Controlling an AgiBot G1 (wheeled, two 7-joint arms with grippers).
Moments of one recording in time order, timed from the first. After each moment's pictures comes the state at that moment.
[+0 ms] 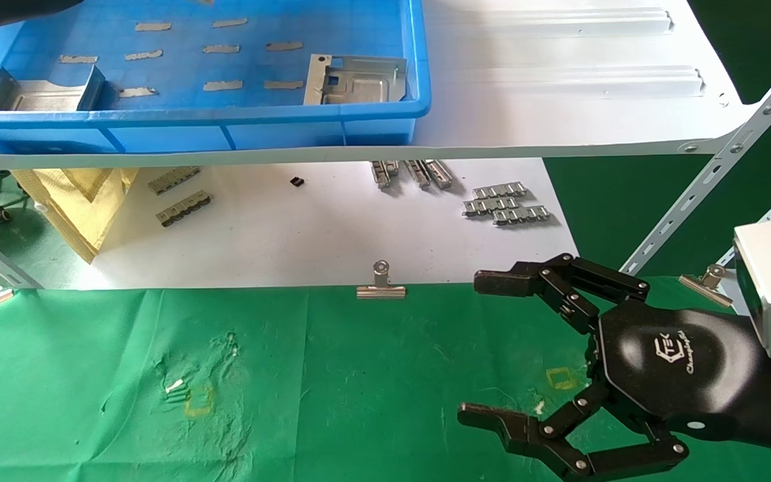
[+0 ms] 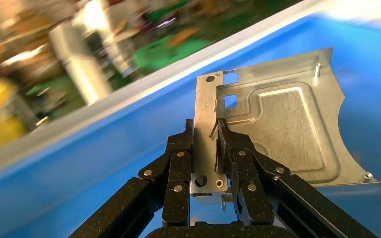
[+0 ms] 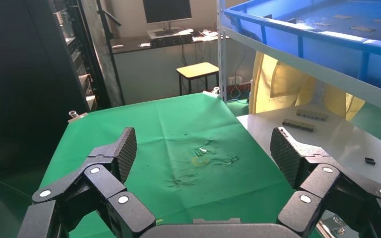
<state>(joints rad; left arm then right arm) -2.06 1.08 0.46 -0.07 1.26 1.06 0.18 1.09 -0.57 -0.38 1.24 -0.64 -1.44 0.12</state>
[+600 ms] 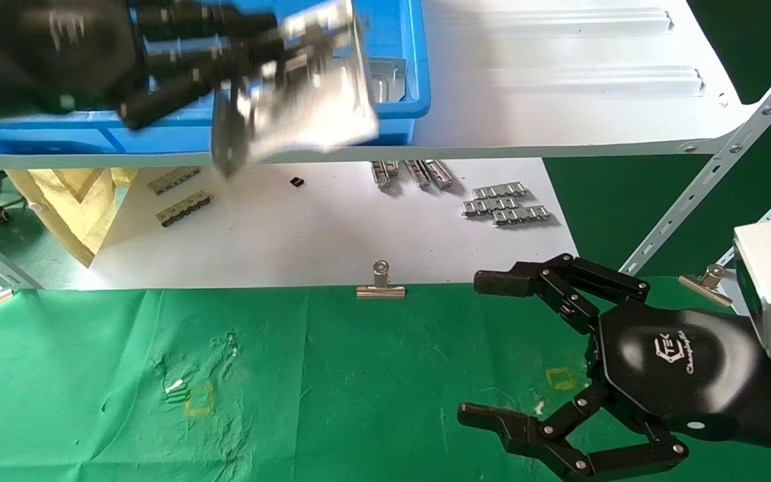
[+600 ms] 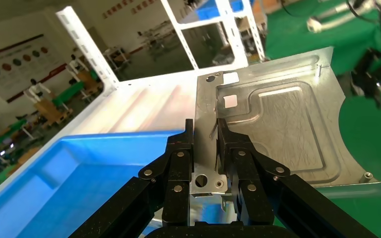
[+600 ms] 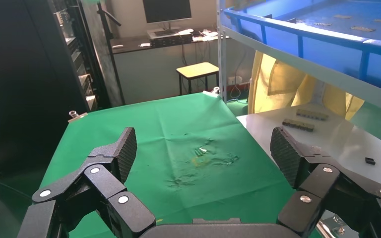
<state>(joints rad) -1.88 0.90 0.47 -0.41 1.06 1.60 0.34 1.09 -0.57 -0.38 1.24 -0.64 -1.44 0.12</state>
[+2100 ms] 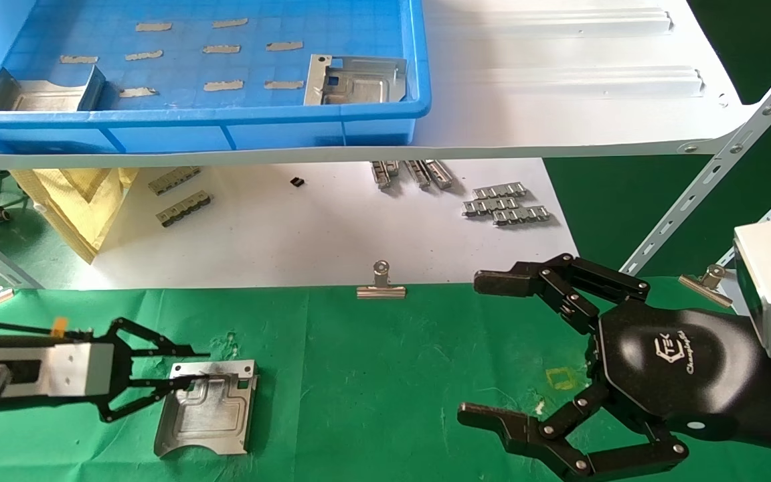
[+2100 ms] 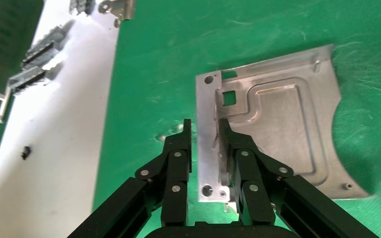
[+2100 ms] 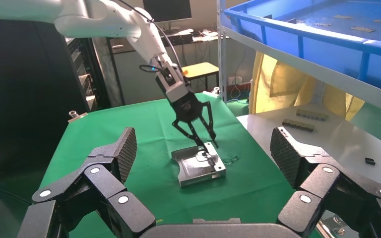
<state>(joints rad) -1.60 0.80 0.83 -0.18 1.12 1.56 0.93 1.09 -0.57 -0.38 1.24 -0.64 -1.44 0.12</state>
